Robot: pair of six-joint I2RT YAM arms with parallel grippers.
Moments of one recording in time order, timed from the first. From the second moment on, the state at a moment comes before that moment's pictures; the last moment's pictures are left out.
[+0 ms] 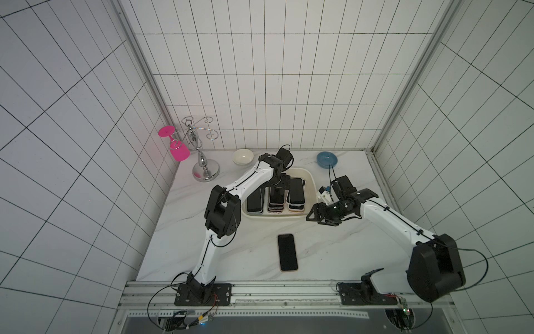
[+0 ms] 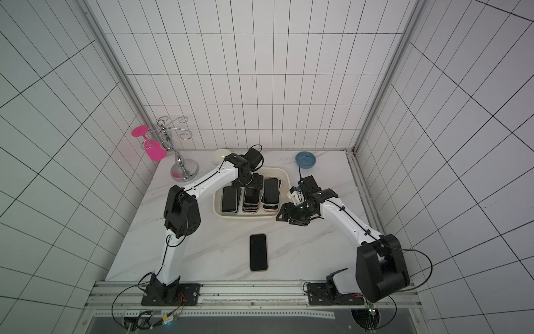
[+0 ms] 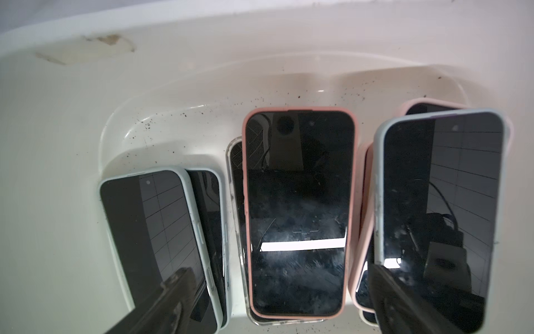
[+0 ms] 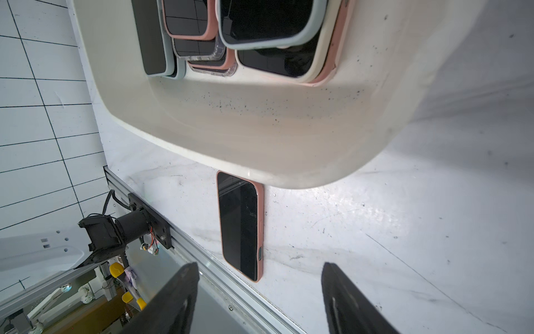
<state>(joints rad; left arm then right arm) -0.62 2.23 2.06 -1.12 -0.12 -0.53 0.46 1.38 0.97 -0.82 -0.57 0.37</state>
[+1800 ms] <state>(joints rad) -0.65 2.32 2.08 -1.13 -0.12 -0.48 0.44 1.38 0.96 -0.82 -0.57 0.33</state>
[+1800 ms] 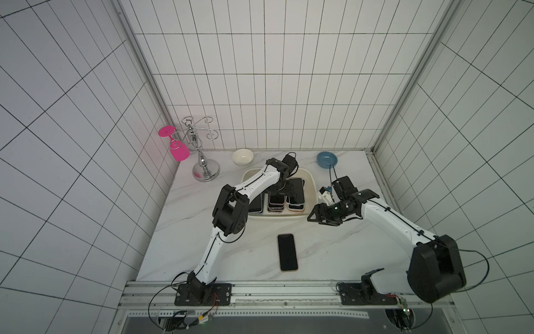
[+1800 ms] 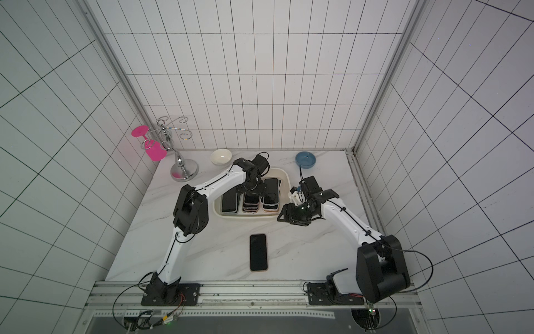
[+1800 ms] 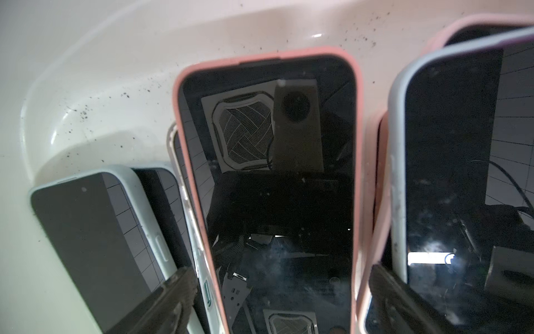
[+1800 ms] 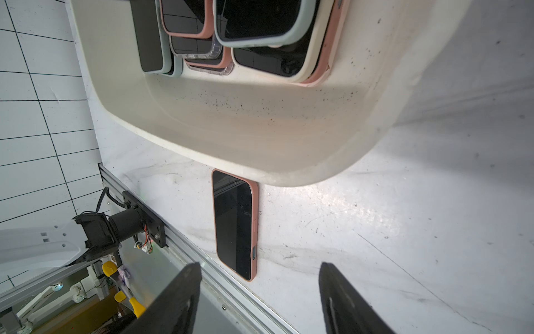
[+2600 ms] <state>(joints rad) -0.64 2.28 2.01 -1.07 -0.12 -0.51 0.44 1.38 0.94 -0.82 -0.57 0.33</state>
